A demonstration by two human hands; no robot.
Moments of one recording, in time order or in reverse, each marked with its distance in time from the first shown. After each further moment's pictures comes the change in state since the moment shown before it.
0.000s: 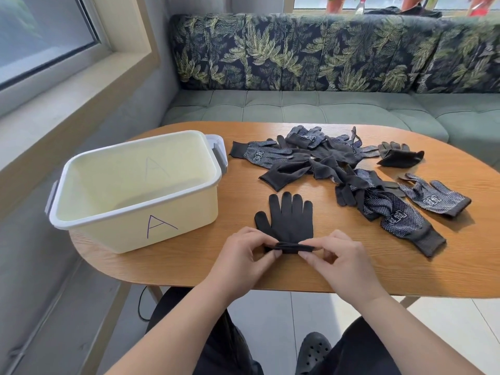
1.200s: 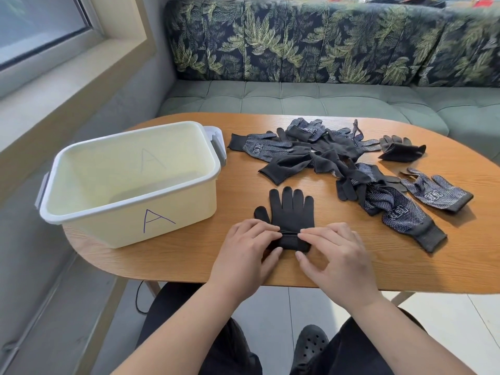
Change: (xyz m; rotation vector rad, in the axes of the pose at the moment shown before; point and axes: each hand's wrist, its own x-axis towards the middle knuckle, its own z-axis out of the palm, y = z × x) left_hand -0.001 -0.012 0.019 0.453 0.088 0.230; right_hand -0.007 0.003 0.012 -0.398 0.101 -0.229
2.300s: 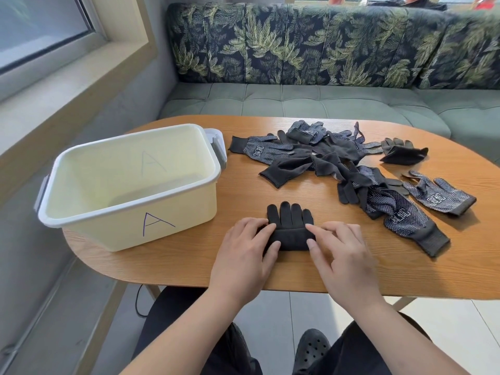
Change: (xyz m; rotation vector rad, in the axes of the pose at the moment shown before) left_hand 0.003 0.005 -0.003 0.100 -0.077 -0.180; right_hand 0.003 -0.002 -0.002 -0.007 -0.011 0.192
